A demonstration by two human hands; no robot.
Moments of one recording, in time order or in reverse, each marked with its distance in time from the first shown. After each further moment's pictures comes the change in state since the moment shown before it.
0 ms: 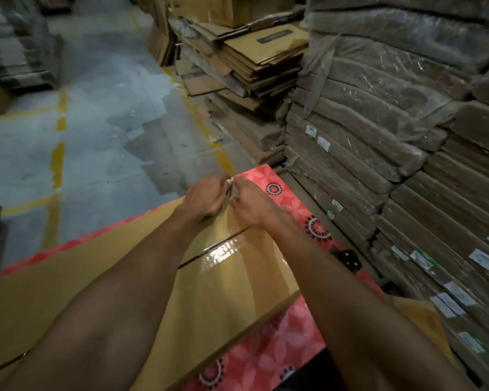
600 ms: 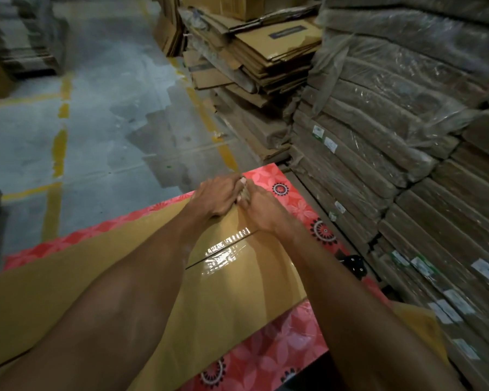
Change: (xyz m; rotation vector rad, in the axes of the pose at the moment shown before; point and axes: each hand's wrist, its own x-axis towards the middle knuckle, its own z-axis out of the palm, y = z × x) left_hand -0.005 0.012 -0.010 0.017 -0.034 0.071; right_hand -0.003 0.003 0.007 0.075 -0.044 0.120
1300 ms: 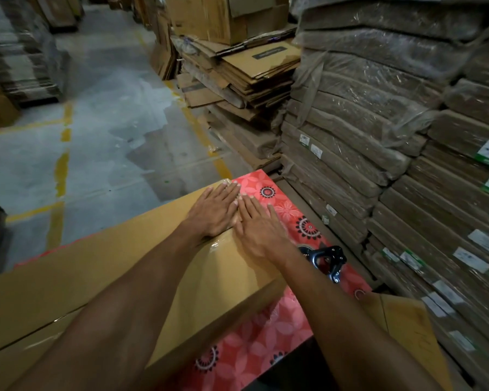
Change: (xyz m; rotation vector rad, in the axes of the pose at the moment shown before) left_hand -0.049 0.034 0.020 0.272 -0.090 0.110; right_hand -0.087 0.019 0.007 -0.364 -0.001 -0.066
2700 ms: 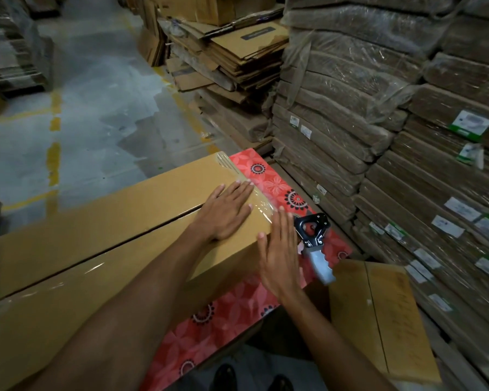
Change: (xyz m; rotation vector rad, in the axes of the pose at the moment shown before) left_hand -0.068 0.075 0.020 -0.109 0.056 0.110; right_hand -0.147 -0.001 0.076 0.423 0.489 0.267
